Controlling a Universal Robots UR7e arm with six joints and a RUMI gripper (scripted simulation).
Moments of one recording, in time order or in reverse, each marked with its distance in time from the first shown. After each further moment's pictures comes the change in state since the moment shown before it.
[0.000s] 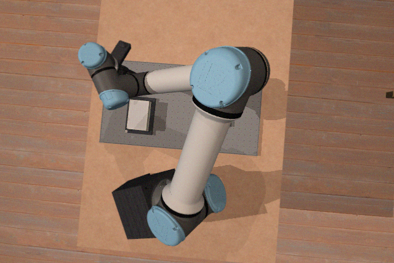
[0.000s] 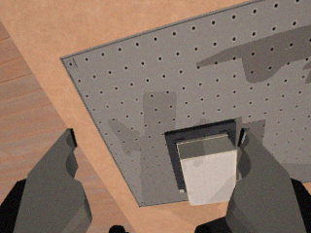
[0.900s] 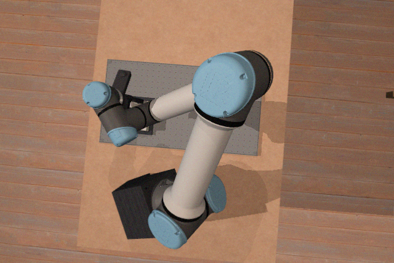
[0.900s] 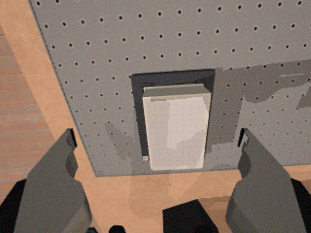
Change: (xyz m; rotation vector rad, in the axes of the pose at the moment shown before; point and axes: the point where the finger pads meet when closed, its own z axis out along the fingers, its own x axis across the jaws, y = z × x) arm 0.054 0.096 -0.004 0.013 0.013 -0.172
